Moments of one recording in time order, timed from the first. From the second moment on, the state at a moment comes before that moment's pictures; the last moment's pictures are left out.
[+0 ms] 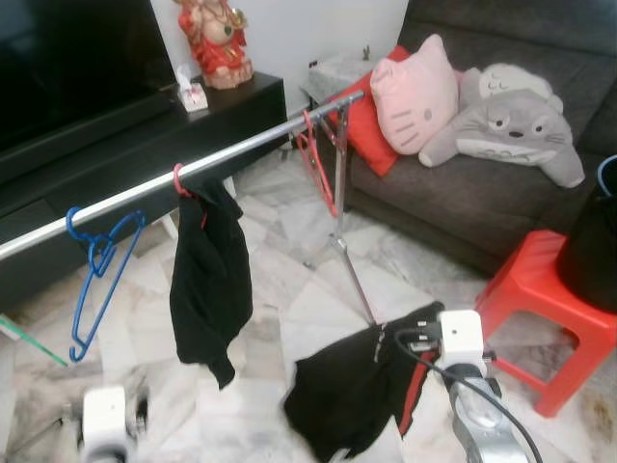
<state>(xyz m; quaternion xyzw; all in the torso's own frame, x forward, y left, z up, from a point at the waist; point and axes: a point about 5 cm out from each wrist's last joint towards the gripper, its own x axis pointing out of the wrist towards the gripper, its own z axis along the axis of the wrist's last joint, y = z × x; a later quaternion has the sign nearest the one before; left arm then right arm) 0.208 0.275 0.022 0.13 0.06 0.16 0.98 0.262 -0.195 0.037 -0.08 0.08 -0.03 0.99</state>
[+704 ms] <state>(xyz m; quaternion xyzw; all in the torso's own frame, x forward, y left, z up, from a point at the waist) 0.213 0.194 0.076 0.09 -0.01 0.02 1.00 0.251 -0.201 0.053 -0.06 0.06 -0.06 0.99</state>
